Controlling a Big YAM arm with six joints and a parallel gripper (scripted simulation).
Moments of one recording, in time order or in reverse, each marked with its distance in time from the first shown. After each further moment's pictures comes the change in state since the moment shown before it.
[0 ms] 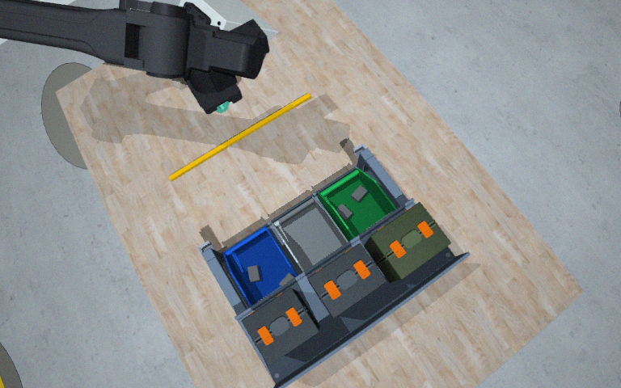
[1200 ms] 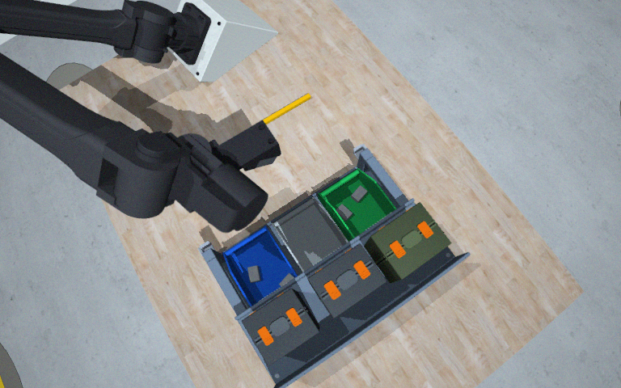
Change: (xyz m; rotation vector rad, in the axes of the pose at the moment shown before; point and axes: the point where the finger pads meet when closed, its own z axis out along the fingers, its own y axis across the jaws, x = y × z) arm 0.076 -0.163 0.002 -0.004 -0.007 0.007
